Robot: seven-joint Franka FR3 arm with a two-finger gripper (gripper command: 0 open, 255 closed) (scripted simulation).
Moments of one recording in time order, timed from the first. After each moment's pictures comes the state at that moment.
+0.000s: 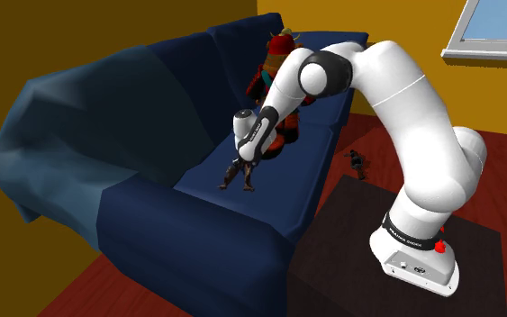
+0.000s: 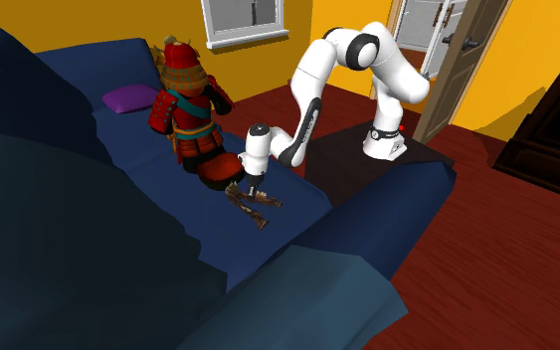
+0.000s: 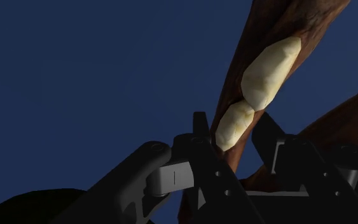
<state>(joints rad) -0.13 0.82 0.01 -1.82 -0.24 2.75 0.76</state>
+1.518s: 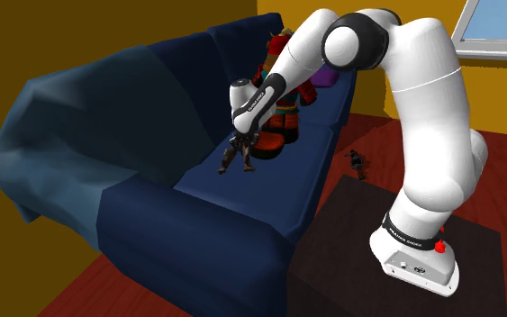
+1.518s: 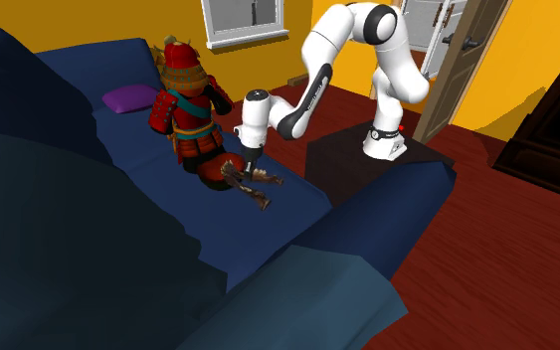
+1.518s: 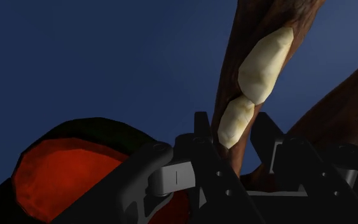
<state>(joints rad) -0.15 0.56 0.05 -1.90 -0.20 2.57 0.72</state>
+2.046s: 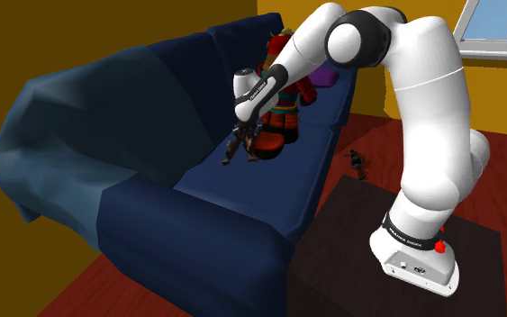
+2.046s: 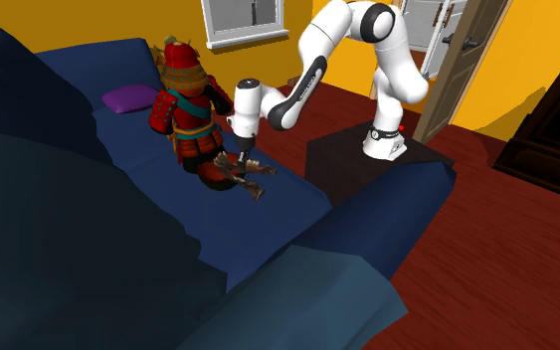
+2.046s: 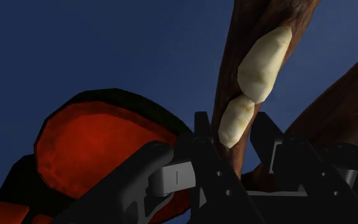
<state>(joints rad) -0.21 0.55 0.05 -1.84 -0.18 2.50 0.64</state>
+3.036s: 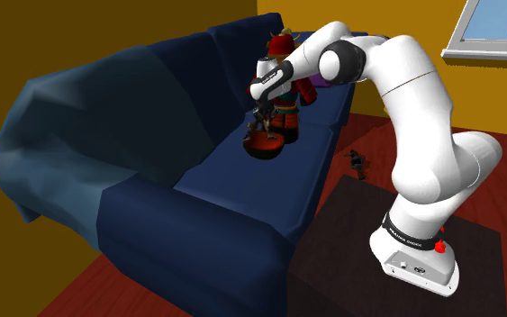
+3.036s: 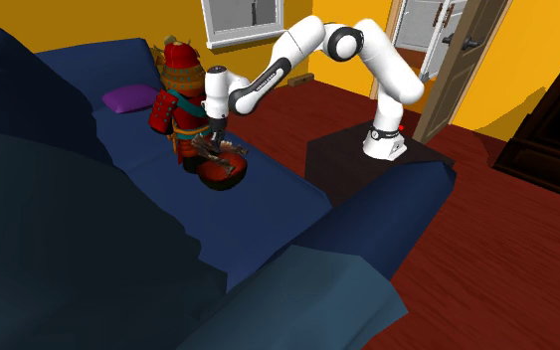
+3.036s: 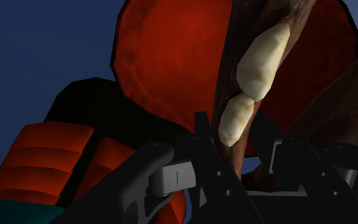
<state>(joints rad) -0.44 0.80 0.05 -1.40 -0.11 2.34 0.33</state>
